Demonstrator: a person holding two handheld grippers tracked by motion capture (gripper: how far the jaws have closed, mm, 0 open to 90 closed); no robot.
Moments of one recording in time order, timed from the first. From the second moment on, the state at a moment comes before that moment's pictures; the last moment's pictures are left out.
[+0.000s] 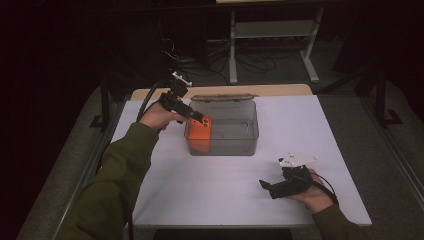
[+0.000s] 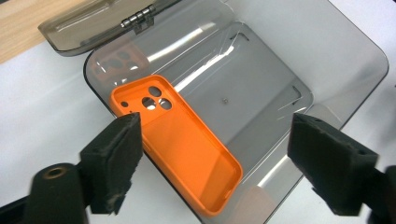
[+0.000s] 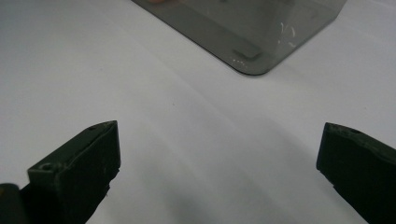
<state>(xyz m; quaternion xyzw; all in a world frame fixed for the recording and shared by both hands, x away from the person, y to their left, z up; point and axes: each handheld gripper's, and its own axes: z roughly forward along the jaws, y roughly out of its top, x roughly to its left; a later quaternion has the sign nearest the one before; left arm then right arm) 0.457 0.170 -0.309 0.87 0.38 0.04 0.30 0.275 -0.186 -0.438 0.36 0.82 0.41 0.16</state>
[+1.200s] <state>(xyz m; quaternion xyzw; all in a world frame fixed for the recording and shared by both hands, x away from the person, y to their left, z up) 0.372 0.229 -0.335 0.85 0.29 0.11 0.42 0.276 -0.182 -0.440 0.36 0.83 0.40 0.17</state>
